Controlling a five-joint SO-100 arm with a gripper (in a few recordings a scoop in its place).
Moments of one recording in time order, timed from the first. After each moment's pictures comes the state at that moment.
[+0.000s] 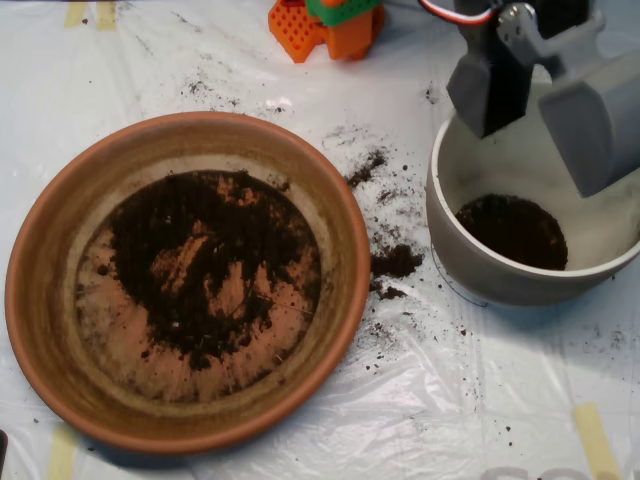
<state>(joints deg) -24.2 99.4 74.0 81.7 -2.4</state>
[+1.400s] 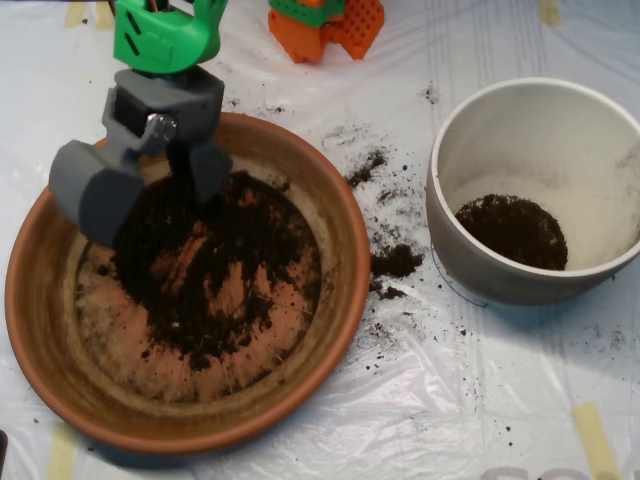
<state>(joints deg) 37.5 108.1 127.9 39.7 11.5</state>
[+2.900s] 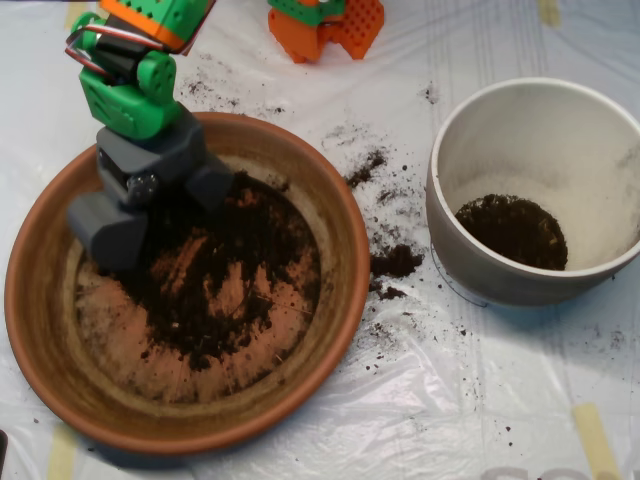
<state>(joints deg) 39.8 78.6 104.5 55.5 13.3</state>
